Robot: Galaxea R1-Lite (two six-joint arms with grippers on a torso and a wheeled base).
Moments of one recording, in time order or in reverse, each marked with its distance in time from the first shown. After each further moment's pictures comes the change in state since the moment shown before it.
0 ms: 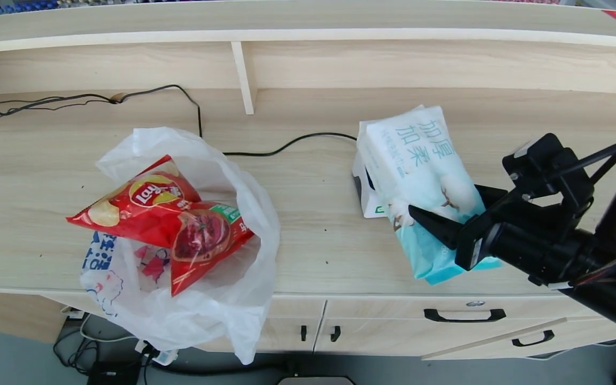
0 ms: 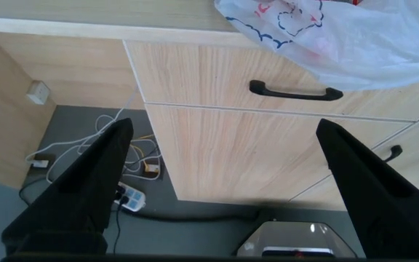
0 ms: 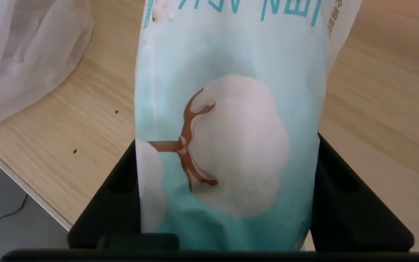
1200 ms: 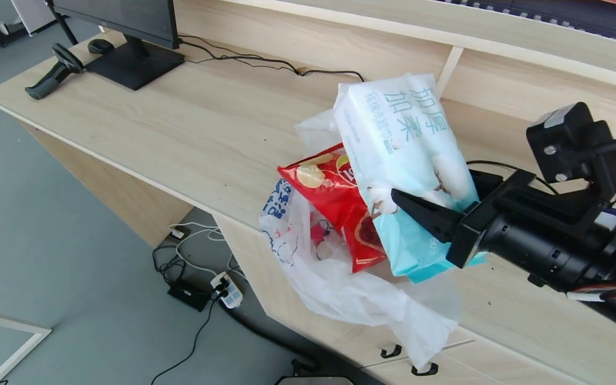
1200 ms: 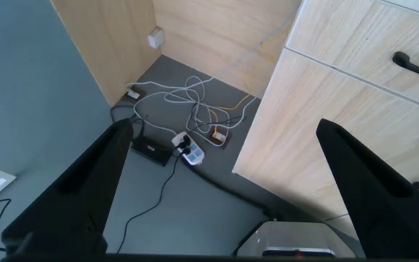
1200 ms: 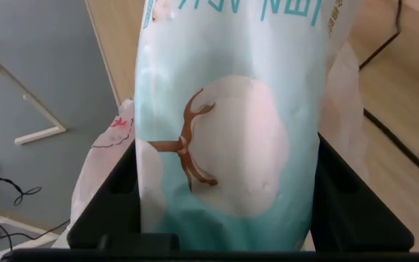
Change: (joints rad) left arm 0.001 0.000 0.000 0.000 0.000 0.000; right arm 0.144 -0.023 -0.049 -0.023 -0.026 0.074
